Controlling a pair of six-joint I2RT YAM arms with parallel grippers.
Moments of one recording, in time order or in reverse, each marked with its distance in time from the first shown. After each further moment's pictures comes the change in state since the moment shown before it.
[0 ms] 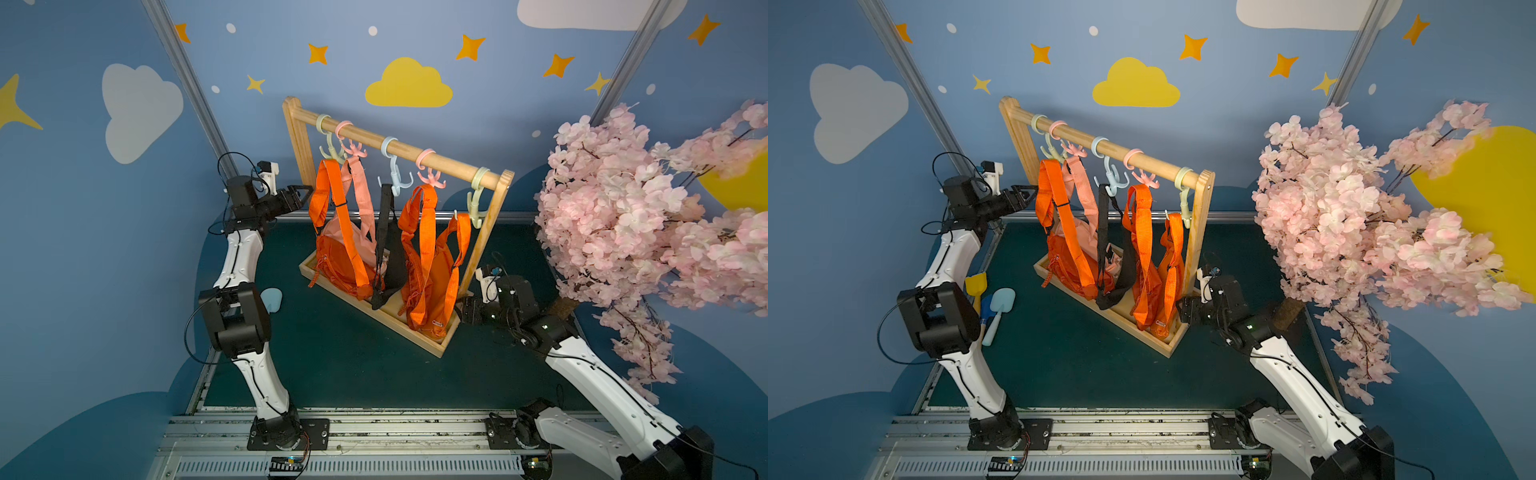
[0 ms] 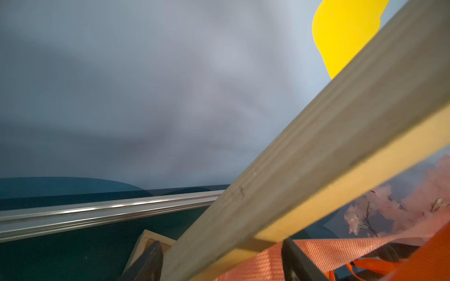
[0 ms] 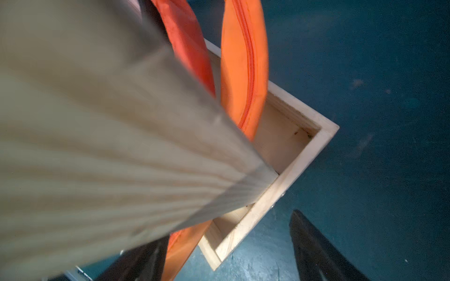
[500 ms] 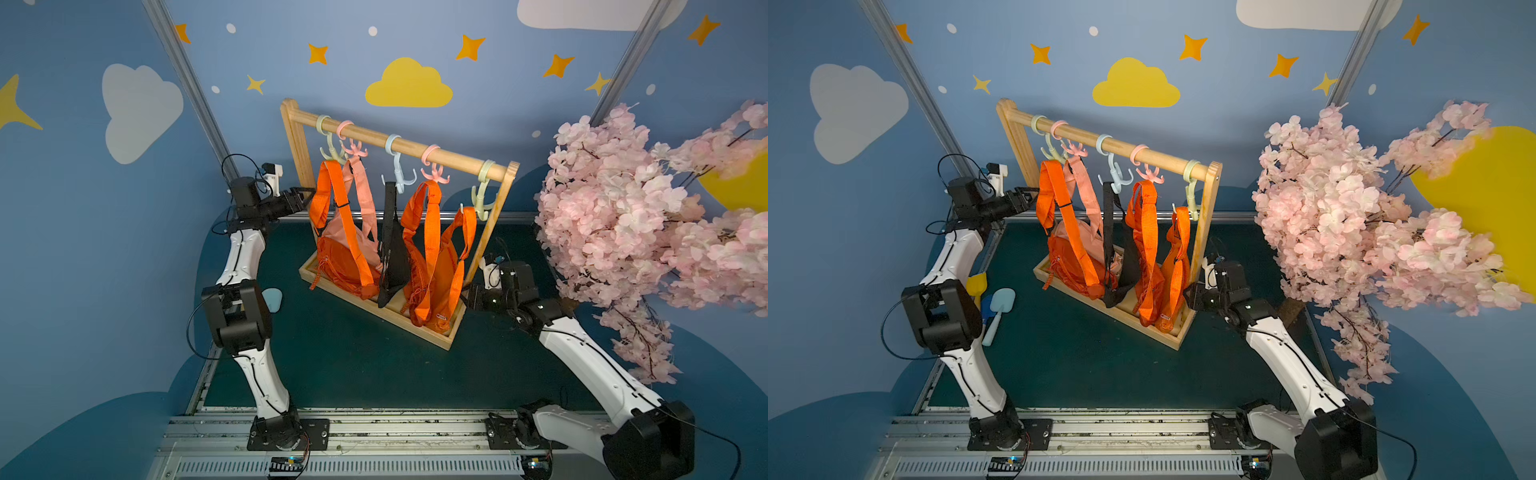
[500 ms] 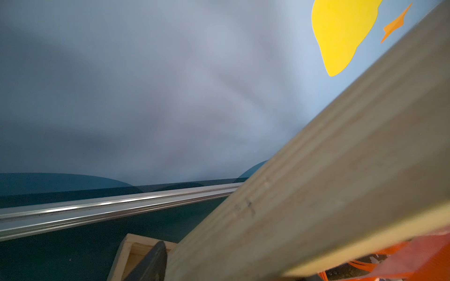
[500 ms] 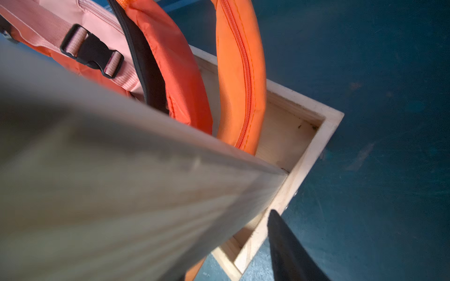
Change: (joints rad) left arm -0.010 0.016 -0.016 0.010 0.028 0.002; right arm -0.142 0.140 0.086 0.026 -0.114 0.003
